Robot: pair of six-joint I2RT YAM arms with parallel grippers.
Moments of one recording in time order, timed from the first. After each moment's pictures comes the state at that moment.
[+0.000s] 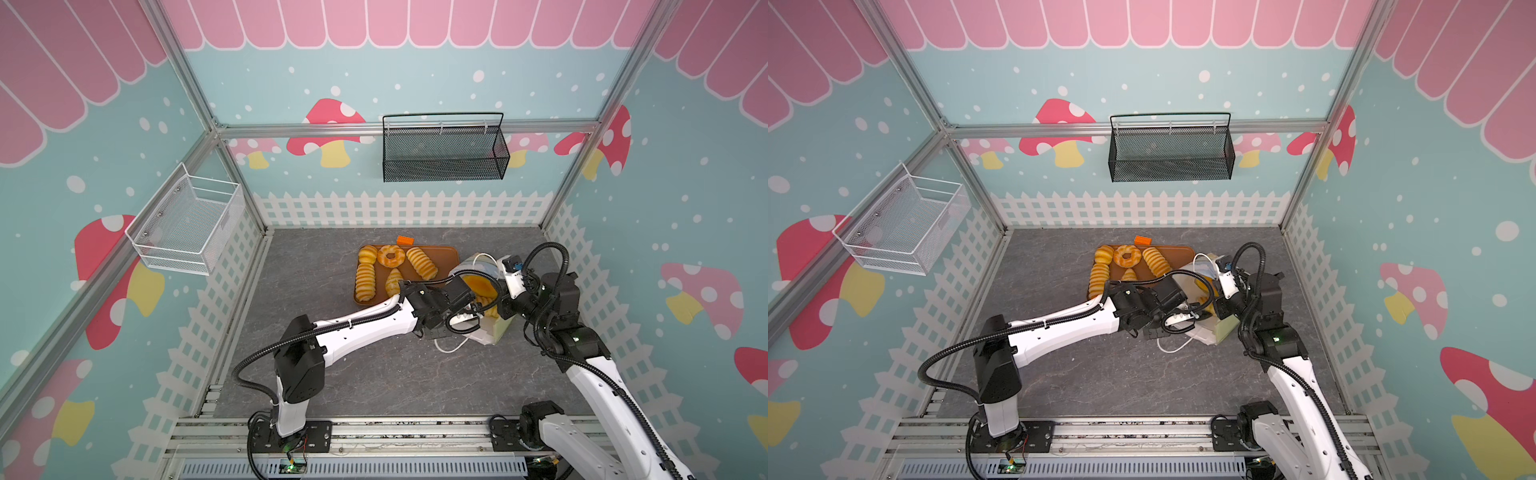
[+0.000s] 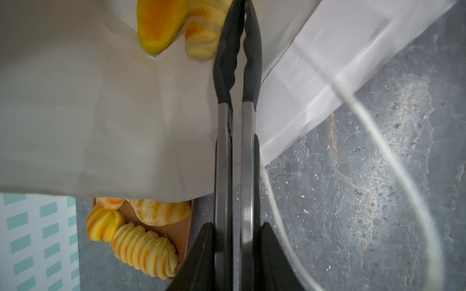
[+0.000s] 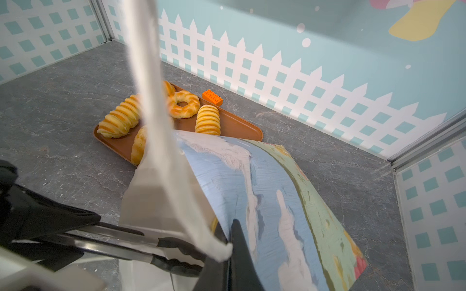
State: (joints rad) left arm -1.05 1.89 1.70 -0.93 -0.24 0.43; right arm 0.18 0.84 0.80 -0.37 -0.22 -0.25
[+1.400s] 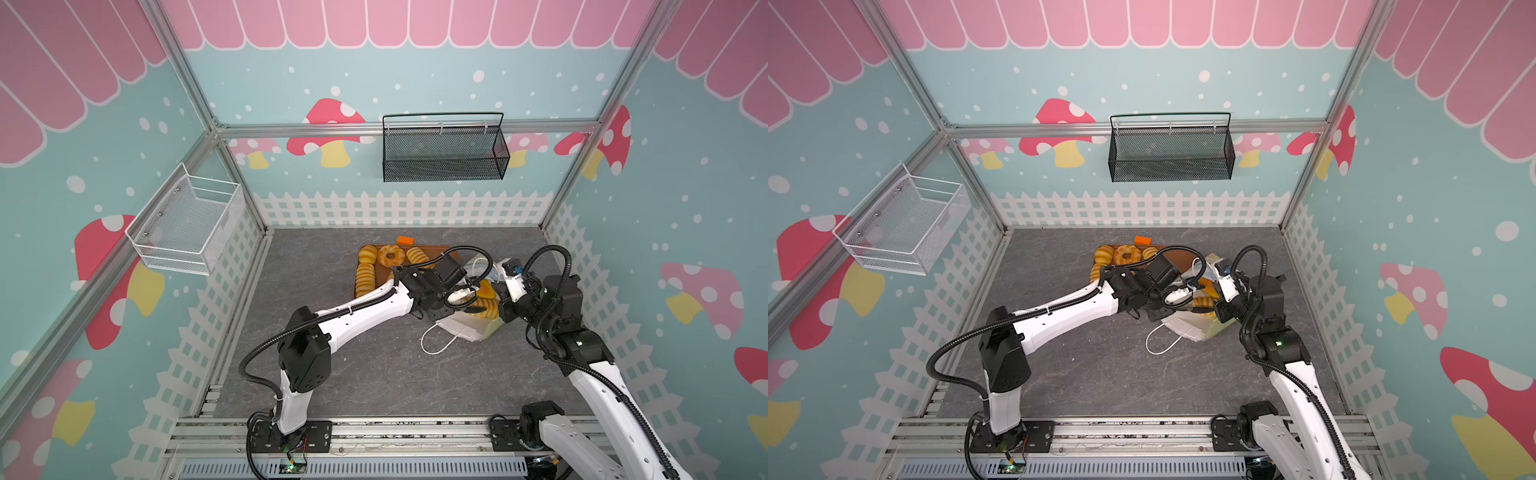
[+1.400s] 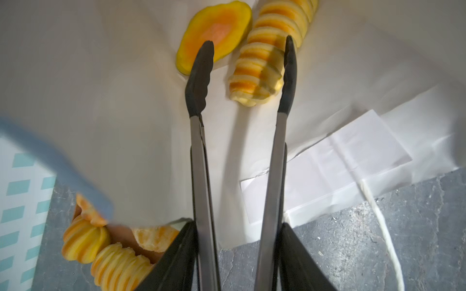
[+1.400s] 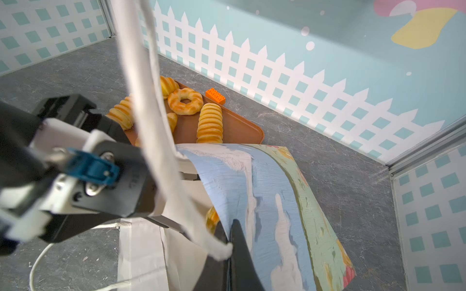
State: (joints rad) left arm -0.94 1.97 1.79 -0.85 -0.11 0.37; right arm 0.18 0.81 0.80 -0.40 -0.23 -0.28
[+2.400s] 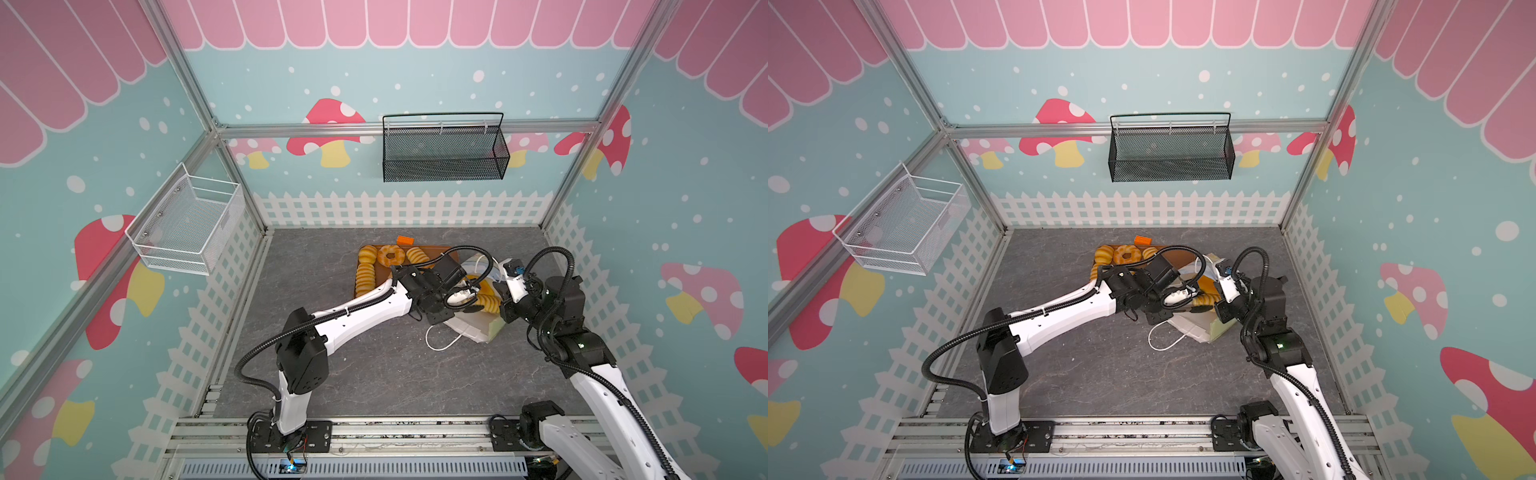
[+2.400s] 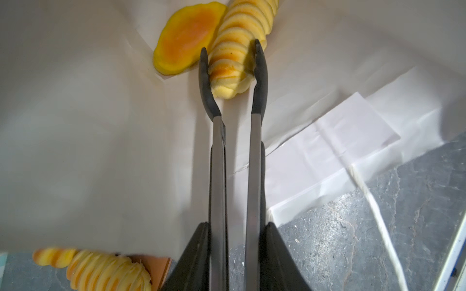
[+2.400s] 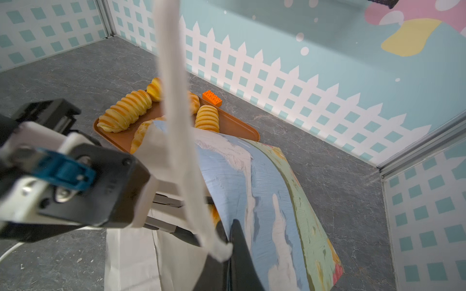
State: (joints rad) left arm -0.96 1.92 1.80 -0.90 -0.05 0.34; right arm 0.18 0.79 0.80 -0.40 -0.21 -0.30
